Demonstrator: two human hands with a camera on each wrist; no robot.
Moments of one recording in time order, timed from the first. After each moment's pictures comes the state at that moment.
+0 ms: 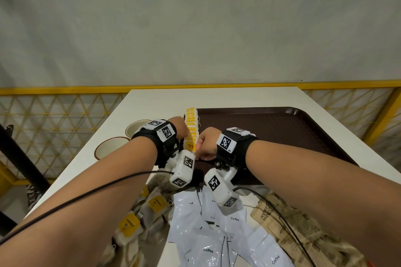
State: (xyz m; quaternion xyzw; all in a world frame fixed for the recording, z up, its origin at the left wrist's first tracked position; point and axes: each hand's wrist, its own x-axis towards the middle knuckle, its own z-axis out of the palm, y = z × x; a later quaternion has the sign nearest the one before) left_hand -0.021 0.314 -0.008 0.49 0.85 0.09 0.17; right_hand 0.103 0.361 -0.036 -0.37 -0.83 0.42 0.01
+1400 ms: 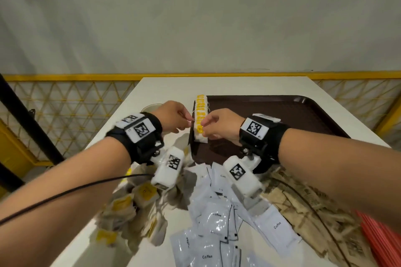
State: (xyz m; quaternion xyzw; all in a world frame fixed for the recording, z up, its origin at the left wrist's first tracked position) left_hand -0.015 0.228 0.017 0.49 0.78 0.30 0.25; right_hand 0.130 0.314 -0.010 -0.34 -0.77 0.51 0.15
